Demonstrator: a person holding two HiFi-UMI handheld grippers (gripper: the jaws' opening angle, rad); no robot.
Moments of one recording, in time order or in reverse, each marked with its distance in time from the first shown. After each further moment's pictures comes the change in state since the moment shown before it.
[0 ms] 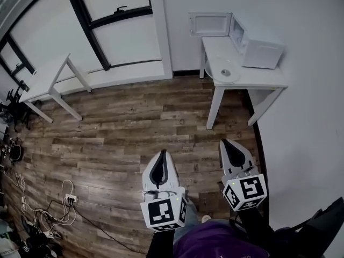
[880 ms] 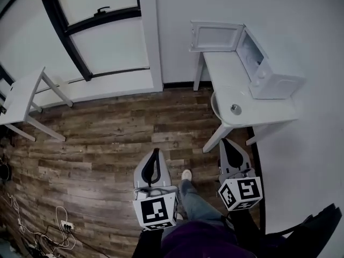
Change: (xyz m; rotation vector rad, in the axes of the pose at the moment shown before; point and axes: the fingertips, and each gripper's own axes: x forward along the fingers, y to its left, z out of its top) left arm 0.313 0.103 0.003 0.044 0.087 -0.081; right arm 0.293 -0.107 0.017 0.044 0.030 -0.161
